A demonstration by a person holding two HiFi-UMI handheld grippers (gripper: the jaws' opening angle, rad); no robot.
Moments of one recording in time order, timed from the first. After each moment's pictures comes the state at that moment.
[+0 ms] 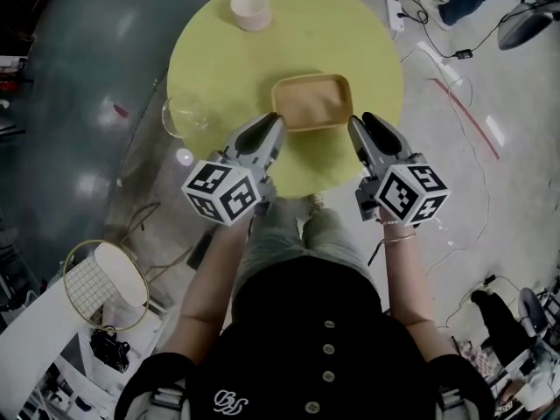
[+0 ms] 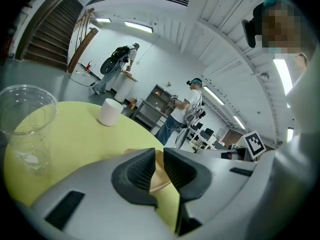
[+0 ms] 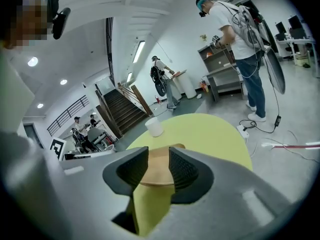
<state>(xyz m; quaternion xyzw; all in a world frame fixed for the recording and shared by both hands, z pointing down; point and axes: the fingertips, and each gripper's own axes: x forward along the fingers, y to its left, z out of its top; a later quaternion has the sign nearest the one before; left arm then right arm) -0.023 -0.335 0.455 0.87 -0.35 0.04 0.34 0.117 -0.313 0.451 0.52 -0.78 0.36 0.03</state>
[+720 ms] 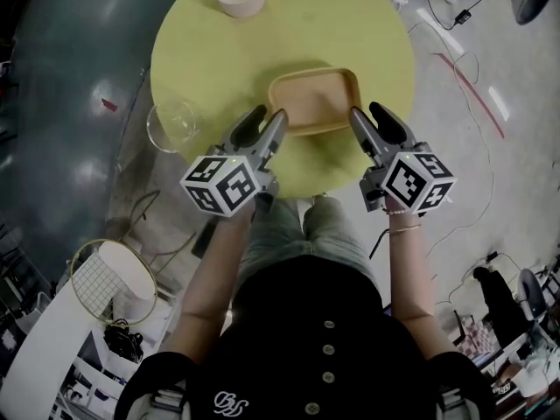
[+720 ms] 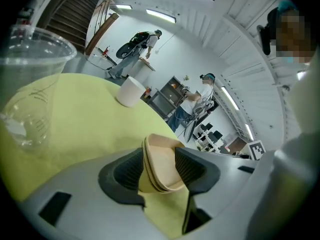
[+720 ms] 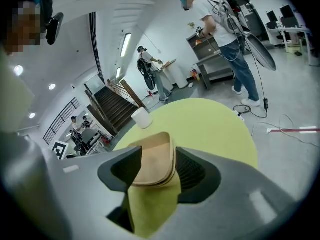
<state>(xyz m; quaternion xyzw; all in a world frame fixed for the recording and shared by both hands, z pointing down) -0.027 -0.359 0.539 0.81 -0.37 0.07 0.45 0.130 -0.336 0.525 0.52 -0.74 0.43 0.05</state>
